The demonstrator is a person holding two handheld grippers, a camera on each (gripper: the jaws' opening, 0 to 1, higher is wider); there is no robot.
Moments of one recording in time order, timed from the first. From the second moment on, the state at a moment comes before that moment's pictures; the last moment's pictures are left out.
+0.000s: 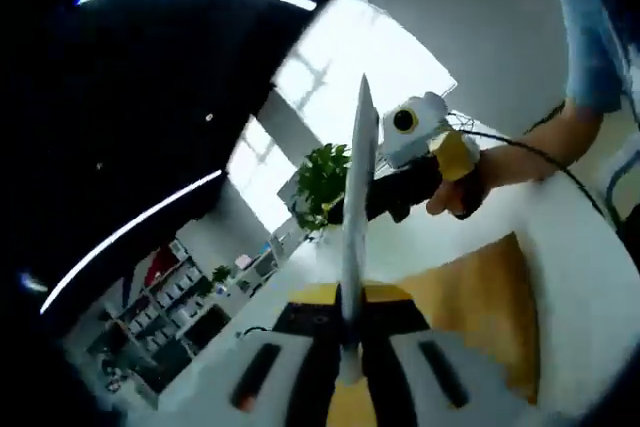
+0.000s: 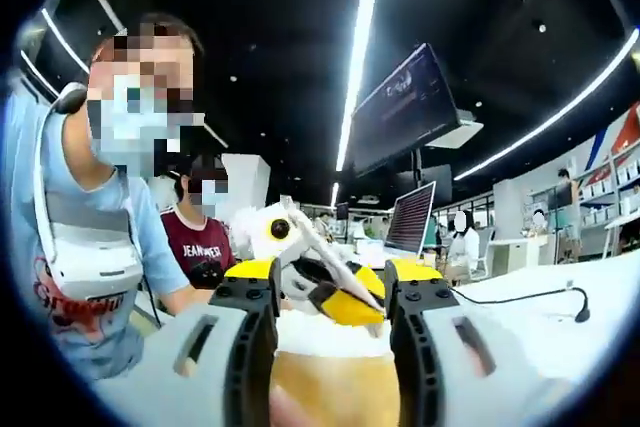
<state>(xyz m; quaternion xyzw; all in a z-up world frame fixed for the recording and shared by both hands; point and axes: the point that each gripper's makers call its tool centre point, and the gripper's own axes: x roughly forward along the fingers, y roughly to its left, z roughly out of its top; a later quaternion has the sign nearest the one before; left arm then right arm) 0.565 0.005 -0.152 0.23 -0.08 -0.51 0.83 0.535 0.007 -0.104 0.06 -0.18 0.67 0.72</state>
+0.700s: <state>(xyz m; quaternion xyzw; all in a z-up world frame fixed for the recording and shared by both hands) 0.521 -0.026 -0.172 0.06 0.08 -0.63 0.77 0.523 0.022 -0.106 0.16 -0.09 0.71 0.68</state>
